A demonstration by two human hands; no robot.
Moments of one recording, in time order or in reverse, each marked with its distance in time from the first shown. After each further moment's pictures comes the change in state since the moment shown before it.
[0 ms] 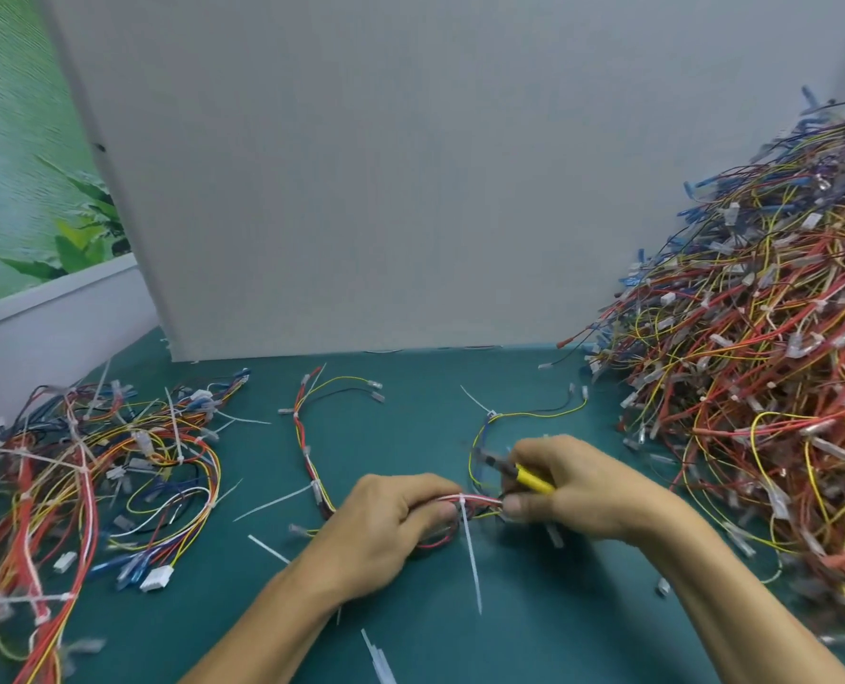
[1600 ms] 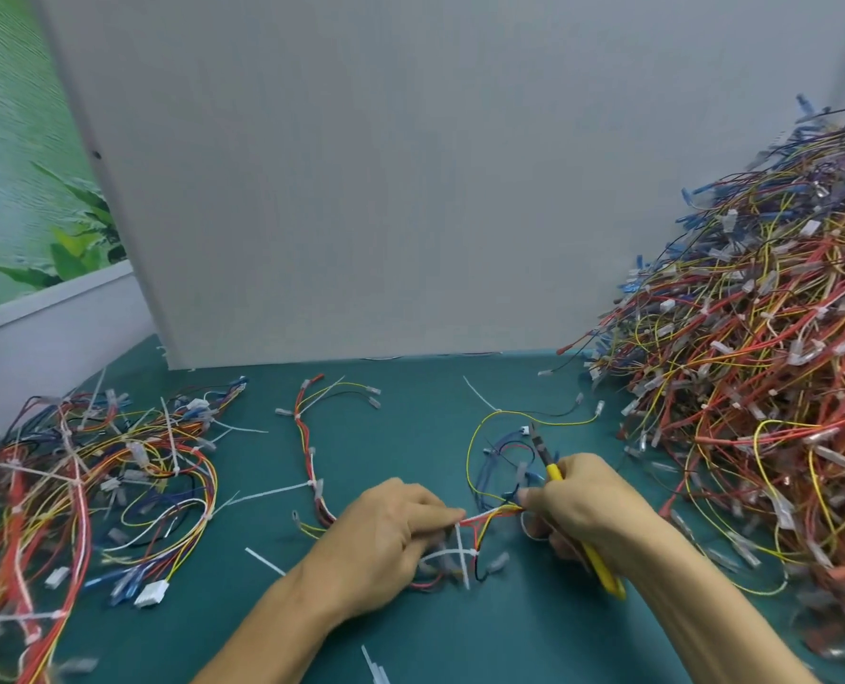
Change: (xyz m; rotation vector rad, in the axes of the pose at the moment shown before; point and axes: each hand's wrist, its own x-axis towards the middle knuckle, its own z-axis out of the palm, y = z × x) left_hand 0.003 -0.014 0.001 0.327 -0.047 0.164; right_hand 0.008 0.002 0.023 0.520 0.215 0.572
